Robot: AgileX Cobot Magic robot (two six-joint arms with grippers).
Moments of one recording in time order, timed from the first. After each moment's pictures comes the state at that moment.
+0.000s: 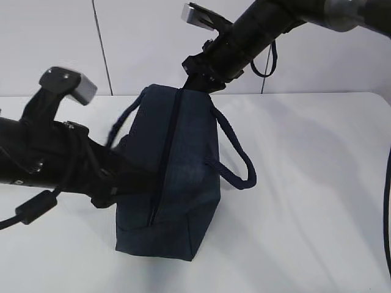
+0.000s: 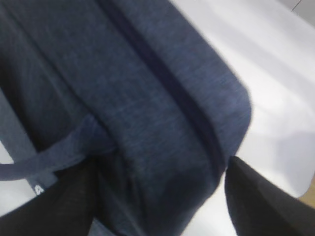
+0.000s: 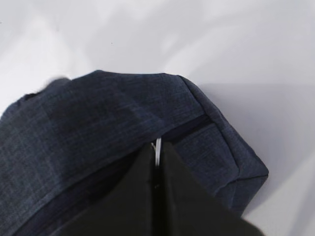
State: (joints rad) left arm -0.51 1.41 -0.69 -1.38 0.44 1.35; right arm 0.30 2.30 -2.13 0.68 1.21 -0.57
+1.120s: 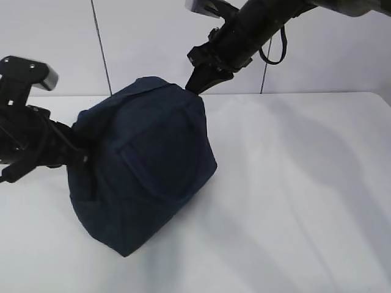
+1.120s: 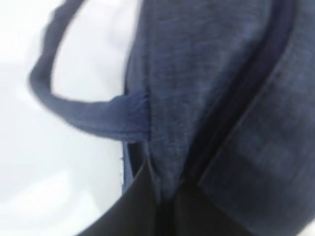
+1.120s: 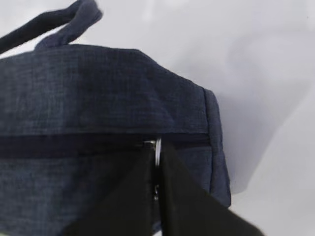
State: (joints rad) left arm -0.36 1.45 -0.69 -1.34 0.19 1.35; right arm 0.30 2.24 -2.13 0.61 1.22 -0.53
